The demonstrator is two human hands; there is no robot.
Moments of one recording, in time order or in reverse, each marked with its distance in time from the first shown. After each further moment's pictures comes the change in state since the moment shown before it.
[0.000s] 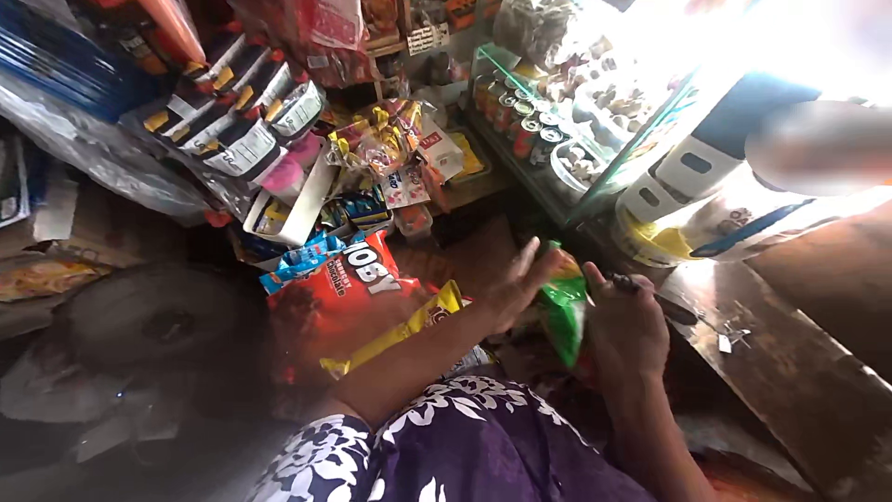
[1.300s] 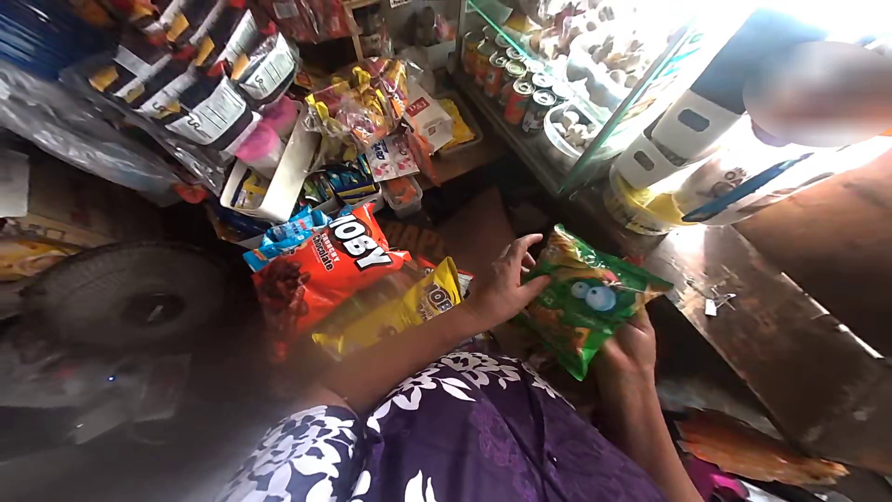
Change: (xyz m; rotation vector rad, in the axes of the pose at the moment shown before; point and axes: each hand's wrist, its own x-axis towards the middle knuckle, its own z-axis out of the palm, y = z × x) left_hand -0.002 -0.052 0.002 0.475 0.042 0.265; right_hand -0.043 -0.002 -0.029 0.475 0.317 0.297
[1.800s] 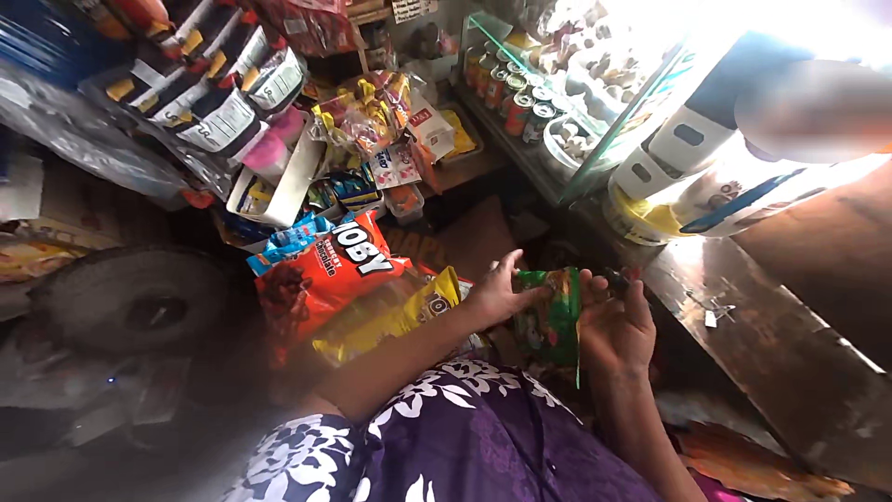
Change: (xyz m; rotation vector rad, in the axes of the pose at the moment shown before) left_hand 0.002 0.004 -0.010 -0.045 -0.119 -0.349; right_hand 0.007 0.006 0.028 -0.020 -0.203 0.013
